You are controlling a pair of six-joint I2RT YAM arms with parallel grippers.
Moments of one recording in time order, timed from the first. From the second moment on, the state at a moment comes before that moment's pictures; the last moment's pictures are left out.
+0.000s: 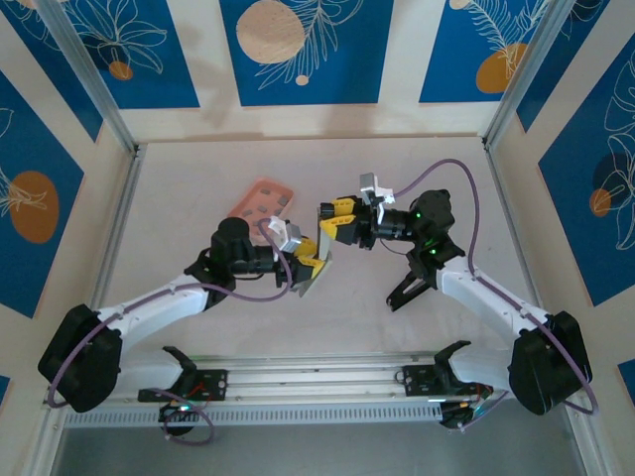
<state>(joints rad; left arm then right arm) -0.66 1.24 0.64 0.40 0.77 0.00 0.48 1.19 0.77 0.63 -1.00 0.33</state>
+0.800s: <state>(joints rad) -0.67 1.22 0.64 0.37 0.71 -0.02 0.47 1.19 0.77 0.64 -0.98 0.33</state>
